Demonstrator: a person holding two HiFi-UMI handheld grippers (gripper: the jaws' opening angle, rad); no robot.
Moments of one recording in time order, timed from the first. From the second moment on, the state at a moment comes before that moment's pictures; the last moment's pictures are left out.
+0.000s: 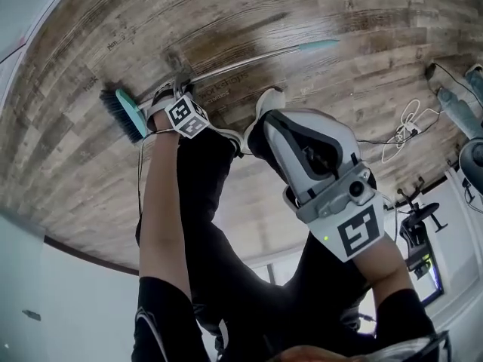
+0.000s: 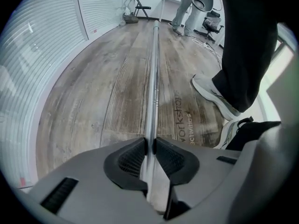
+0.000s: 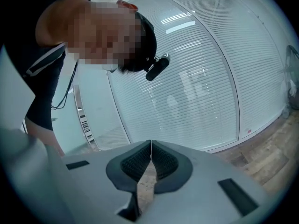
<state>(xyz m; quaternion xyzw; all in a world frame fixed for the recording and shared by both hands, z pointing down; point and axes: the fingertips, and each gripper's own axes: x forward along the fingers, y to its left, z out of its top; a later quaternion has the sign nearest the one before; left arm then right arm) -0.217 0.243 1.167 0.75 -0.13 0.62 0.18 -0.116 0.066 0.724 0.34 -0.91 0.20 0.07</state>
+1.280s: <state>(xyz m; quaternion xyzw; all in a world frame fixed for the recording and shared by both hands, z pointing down) -0.245 0.176 0.802 0.75 -0.33 0.55 0.19 -0.100 0.121 0.409 0.41 -0.89 0.19 0.00</state>
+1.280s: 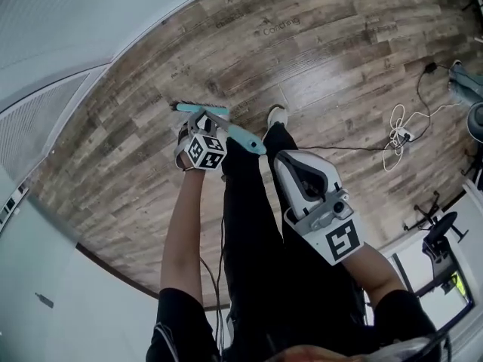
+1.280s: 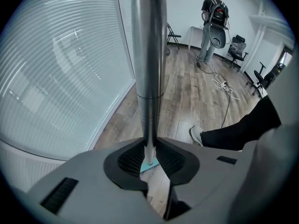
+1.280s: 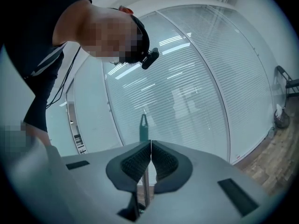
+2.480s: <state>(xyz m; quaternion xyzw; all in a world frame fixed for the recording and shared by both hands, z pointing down) -0.145 0.143 0.510 0.81 -0.31 0.49 0.09 -0.086 0.127 0.194 0.32 -0.94 0.10 -0.07</state>
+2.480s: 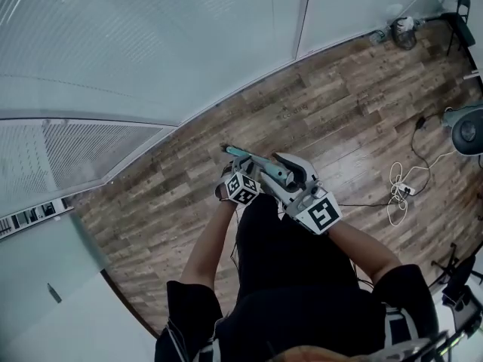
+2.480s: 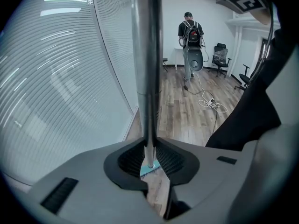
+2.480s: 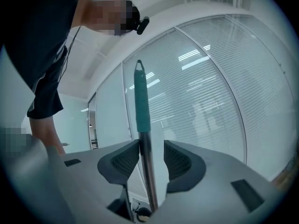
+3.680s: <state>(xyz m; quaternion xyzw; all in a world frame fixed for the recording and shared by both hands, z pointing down) -0.044 0.102 0.443 0.87 -0.35 0.32 0.14 0.066 0.027 0.139 0.42 -0.90 0.03 -0.07</state>
